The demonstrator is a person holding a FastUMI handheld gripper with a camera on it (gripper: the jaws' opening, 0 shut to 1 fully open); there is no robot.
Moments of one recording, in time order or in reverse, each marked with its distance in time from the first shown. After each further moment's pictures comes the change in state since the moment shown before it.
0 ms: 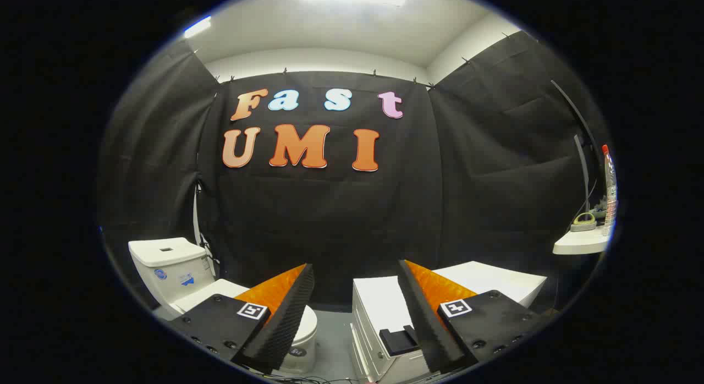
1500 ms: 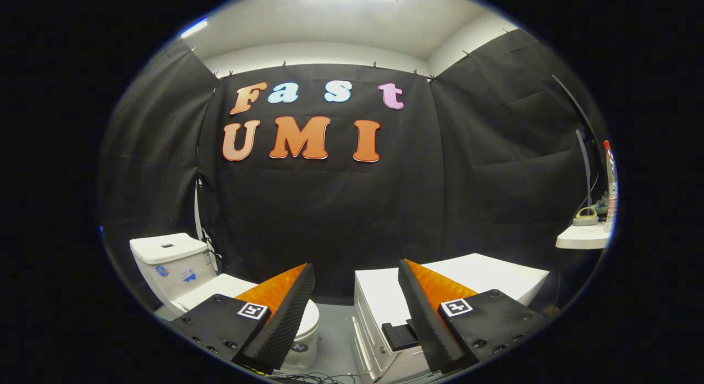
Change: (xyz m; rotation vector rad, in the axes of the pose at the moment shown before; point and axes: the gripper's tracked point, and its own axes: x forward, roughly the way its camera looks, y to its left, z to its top) arm -0.001 0.000 -0.005 -0.041 0.018 0.000
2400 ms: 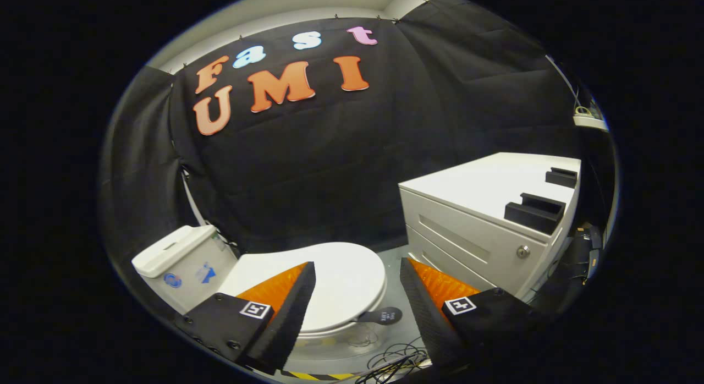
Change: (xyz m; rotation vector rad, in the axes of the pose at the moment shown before) arm 0.013 0.145 -0.223 0.327 0.504 -0.080
